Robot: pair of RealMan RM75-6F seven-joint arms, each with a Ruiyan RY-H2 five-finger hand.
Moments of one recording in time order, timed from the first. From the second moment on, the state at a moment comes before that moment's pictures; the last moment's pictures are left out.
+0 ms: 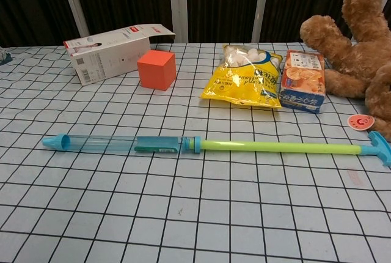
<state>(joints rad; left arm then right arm) 0.02 -1.03 0.07 -1.66 1.67 1.57 0.05 0.00 -1.11 0.00 -1.64 -1.64 1.56 -0.08</state>
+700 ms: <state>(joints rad) 0.00 -1.03 0.07 -1.67 1.68 1.56 0.06 0.20 -1.31 0.13 -1.69 -1.47 1.31 -0.32</state>
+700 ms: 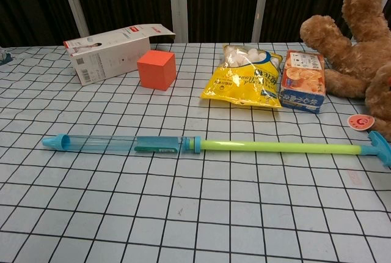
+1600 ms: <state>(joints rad) -0.01 -1.03 0.07 -1.68 1.66 1.53 0.06 0.35 -1.56 0.15 -1.42 -1.32 1.18 -0.54</state>
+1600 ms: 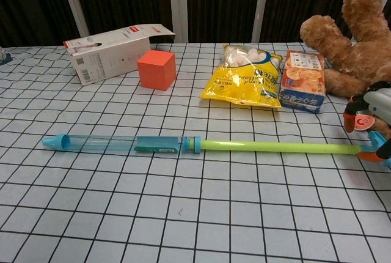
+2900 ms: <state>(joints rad) -0.01 -1.04 0.07 -1.68 1.67 1.54 0.05 0.37 -1.56 0.15 -1.40 -1.17 1.14 -0.62</state>
